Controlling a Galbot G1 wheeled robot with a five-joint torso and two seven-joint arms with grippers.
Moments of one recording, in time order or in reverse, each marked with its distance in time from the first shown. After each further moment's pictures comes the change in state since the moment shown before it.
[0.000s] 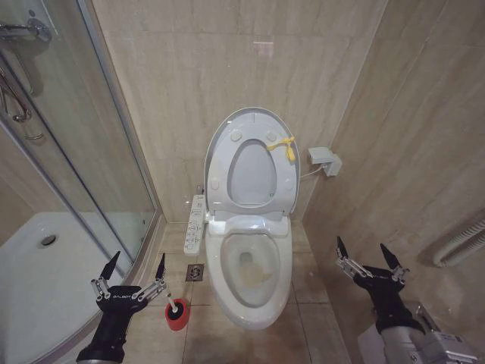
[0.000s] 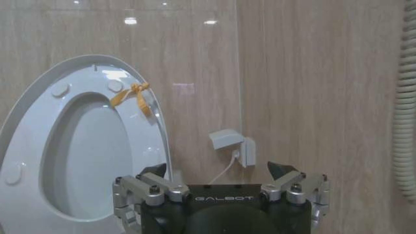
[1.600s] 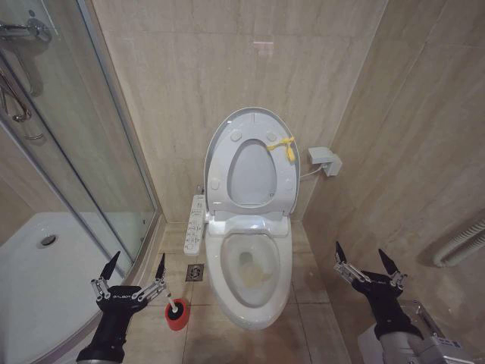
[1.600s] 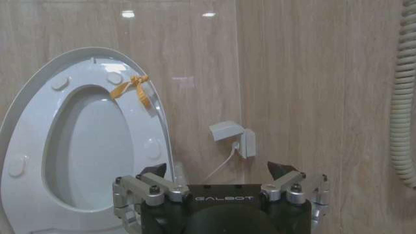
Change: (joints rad) left arm 0.000 0.000 0.000 0.000 0.000 0.000 0.000; right arm -0.017 0.019 -0.011 -0.002 -0.003 -0.006 -0.014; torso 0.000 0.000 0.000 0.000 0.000
